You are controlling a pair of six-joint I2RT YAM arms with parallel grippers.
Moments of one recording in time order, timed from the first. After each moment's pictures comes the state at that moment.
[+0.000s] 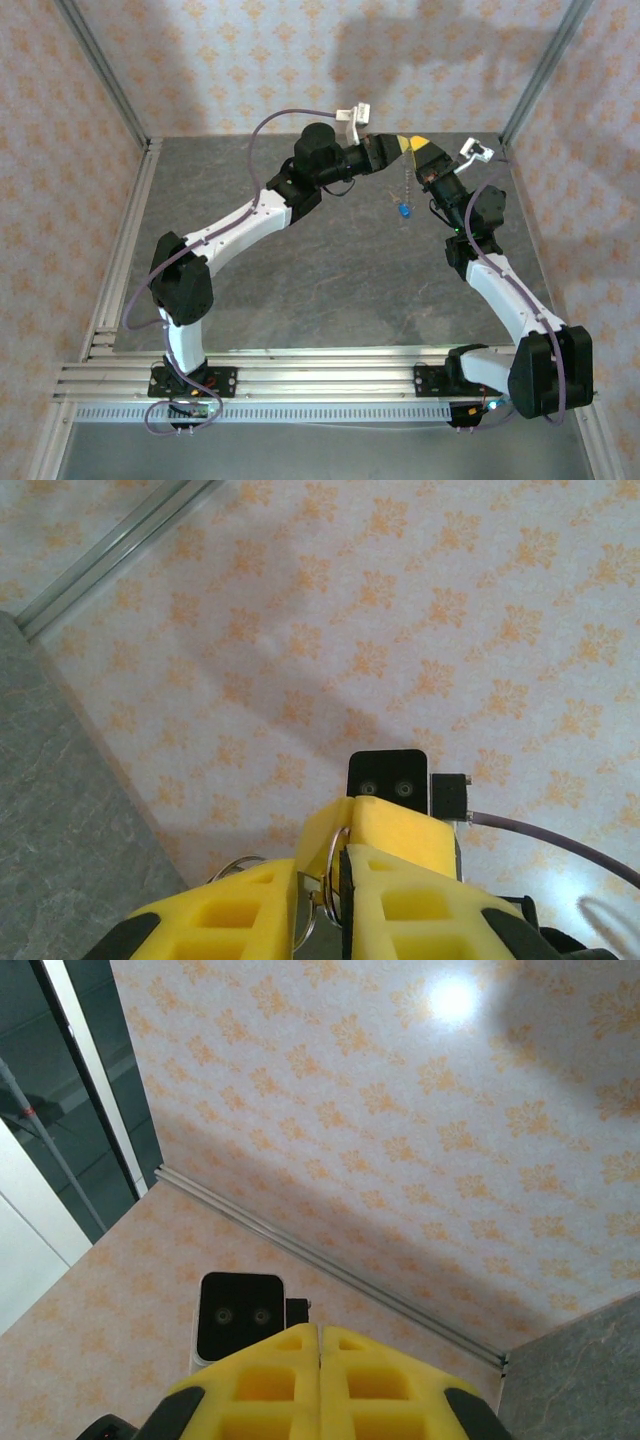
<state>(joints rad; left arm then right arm) -0.67 1.87 1.69 0.26 0.44 -0.99 0.17 1.17 0.77 0.77 -0.38 1.29</state>
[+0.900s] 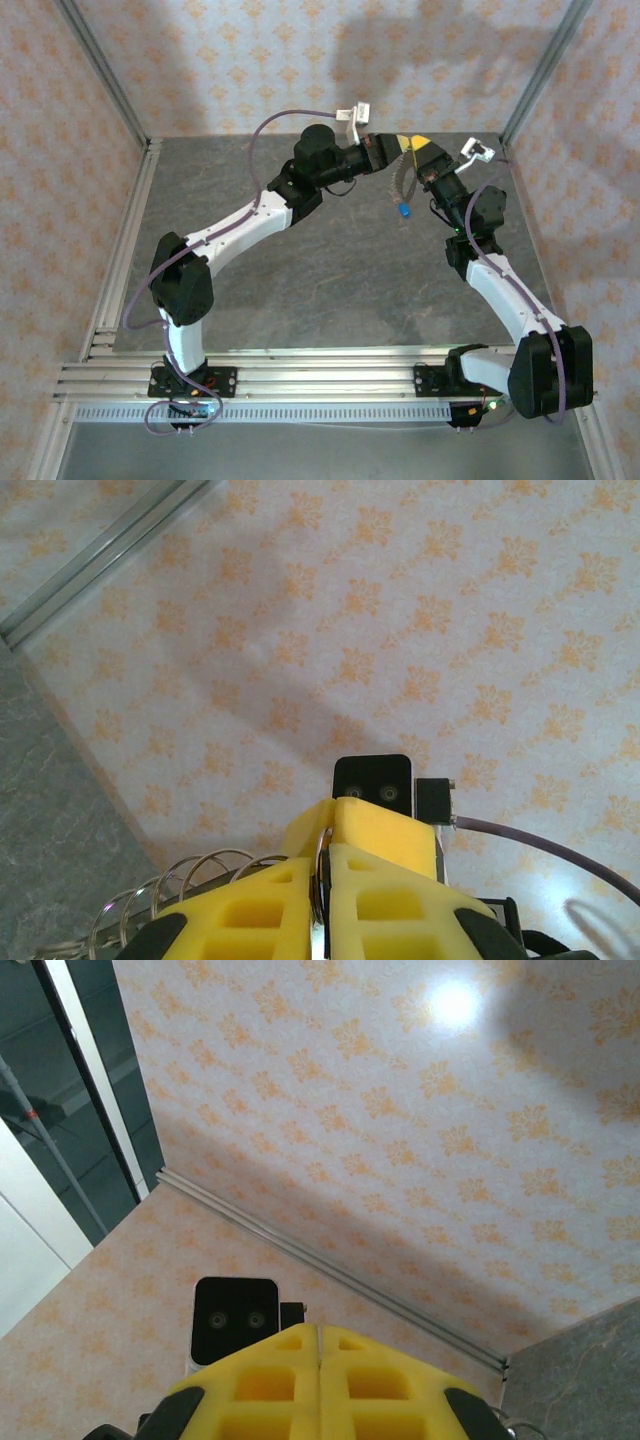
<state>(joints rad) -0.68 1.87 1.68 0.30 0.43 -1.01 0.17 1.17 0.77 0.78 -0.37 1.29</state>
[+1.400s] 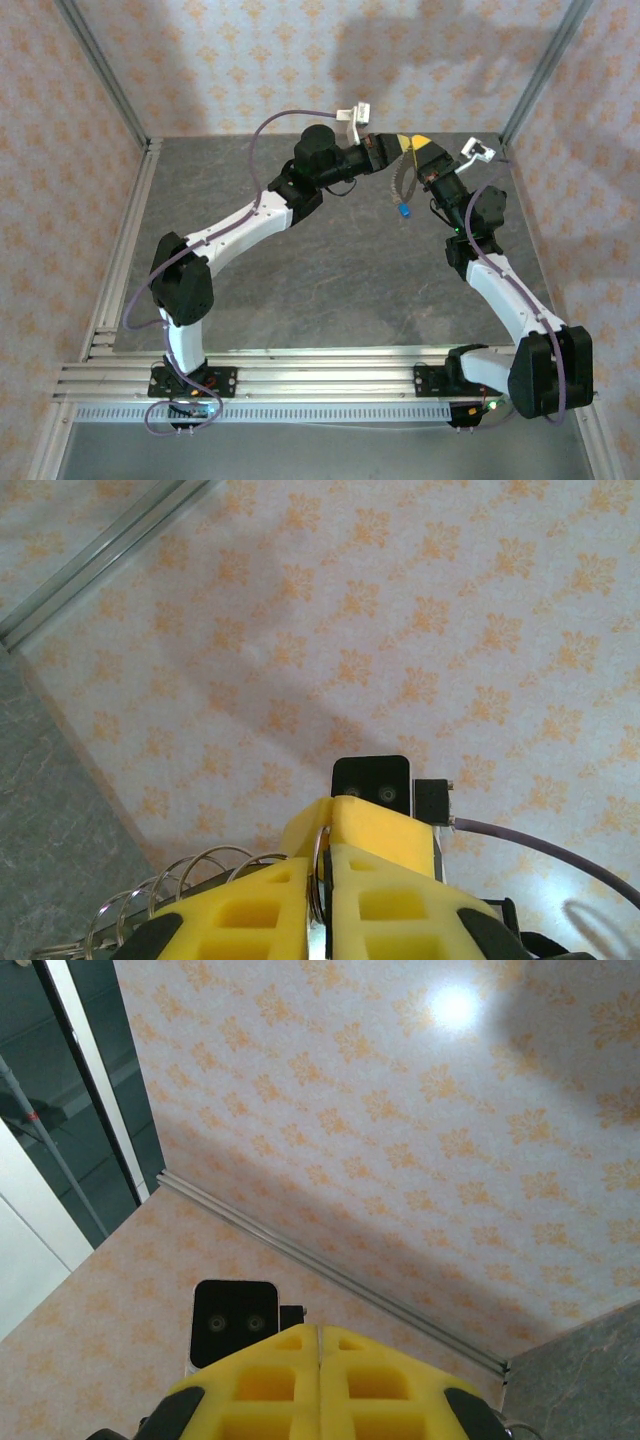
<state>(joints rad) -0.68 1.87 1.68 0.31 0.43 -1.01 0.17 1.17 0.77 0.78 -0.37 1.29</state>
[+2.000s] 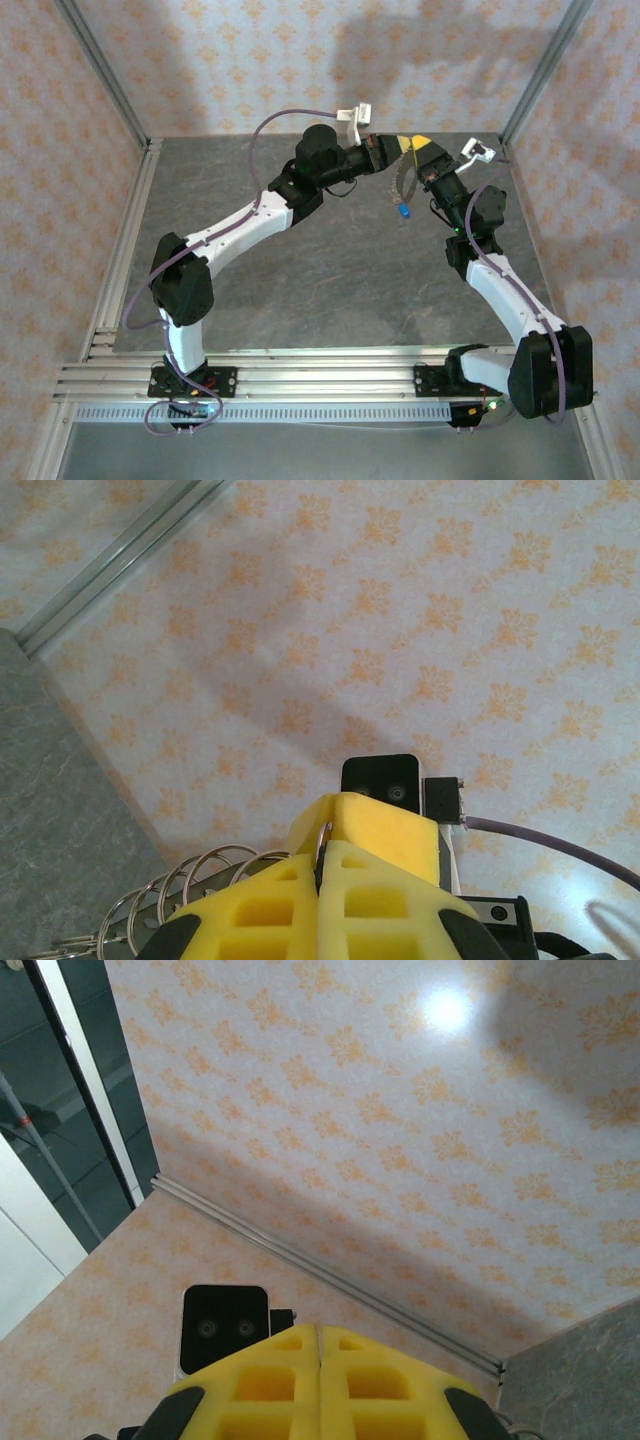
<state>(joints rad) -0.69 1.87 1.69 0.27 0.41 -0.97 0.17 1.17 0.77 0.77 -0.36 1.29</state>
